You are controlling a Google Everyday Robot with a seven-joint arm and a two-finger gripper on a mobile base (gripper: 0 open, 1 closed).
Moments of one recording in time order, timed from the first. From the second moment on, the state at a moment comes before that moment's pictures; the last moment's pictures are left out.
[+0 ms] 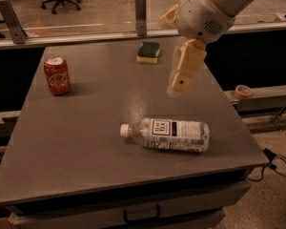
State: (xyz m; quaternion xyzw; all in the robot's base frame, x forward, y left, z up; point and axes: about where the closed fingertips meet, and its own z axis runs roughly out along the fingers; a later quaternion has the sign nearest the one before) arm 0.520 -0.052 0.997 -0.72 0.63 0.08 0.28
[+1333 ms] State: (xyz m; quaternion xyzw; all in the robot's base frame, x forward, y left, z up) arm 0.624 0.128 0.936 -0.61 0.60 0.30 0.42
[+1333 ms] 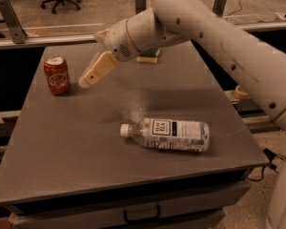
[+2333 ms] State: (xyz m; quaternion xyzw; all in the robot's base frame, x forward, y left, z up) arm 0.640 0.209 0.909 -0.52 0.64 0.39 0.40
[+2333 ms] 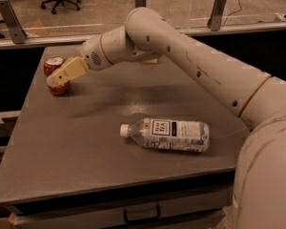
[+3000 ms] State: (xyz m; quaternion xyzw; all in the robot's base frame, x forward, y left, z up) arm 0.641 0.220 0.905 -0.53 0.62 0.40 0.43
